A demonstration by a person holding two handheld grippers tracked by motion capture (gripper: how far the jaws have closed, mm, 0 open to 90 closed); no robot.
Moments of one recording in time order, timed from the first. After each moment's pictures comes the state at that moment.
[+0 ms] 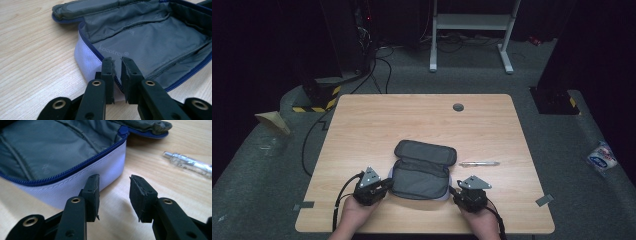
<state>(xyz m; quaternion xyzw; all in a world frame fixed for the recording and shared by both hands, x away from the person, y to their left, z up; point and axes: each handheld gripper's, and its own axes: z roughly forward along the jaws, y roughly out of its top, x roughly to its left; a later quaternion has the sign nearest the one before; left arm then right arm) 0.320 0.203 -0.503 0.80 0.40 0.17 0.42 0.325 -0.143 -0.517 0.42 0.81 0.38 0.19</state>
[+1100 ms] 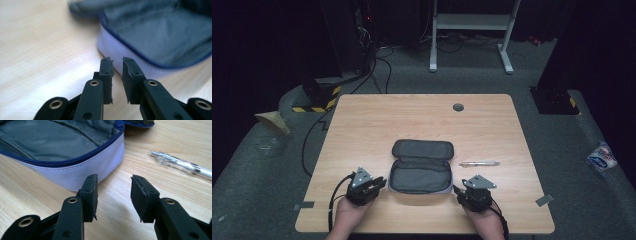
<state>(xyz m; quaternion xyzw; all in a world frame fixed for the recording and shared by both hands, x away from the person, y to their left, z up) 0.318 0.219 -0.510 0.79 0.43 0.18 0.39 0.321 -0.154 -0.511 0.42 0.80 0.37 0.20</state>
